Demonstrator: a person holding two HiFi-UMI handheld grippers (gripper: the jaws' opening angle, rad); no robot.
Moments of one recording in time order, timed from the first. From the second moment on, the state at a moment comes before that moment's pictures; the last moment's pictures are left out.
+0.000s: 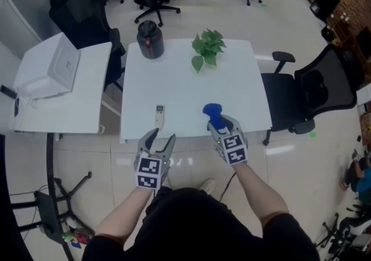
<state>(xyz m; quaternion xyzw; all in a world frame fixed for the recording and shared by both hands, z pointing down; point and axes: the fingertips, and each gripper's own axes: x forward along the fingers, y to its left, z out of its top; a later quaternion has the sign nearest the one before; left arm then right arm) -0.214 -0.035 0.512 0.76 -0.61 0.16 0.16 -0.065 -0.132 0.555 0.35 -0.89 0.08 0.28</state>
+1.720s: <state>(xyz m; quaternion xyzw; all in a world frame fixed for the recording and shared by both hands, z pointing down) -0.155 0.021 0.452 0.82 -0.56 0.14 0.08 -0.112 0.020 0.435 0.28 -0.94 0.07 0.19</state>
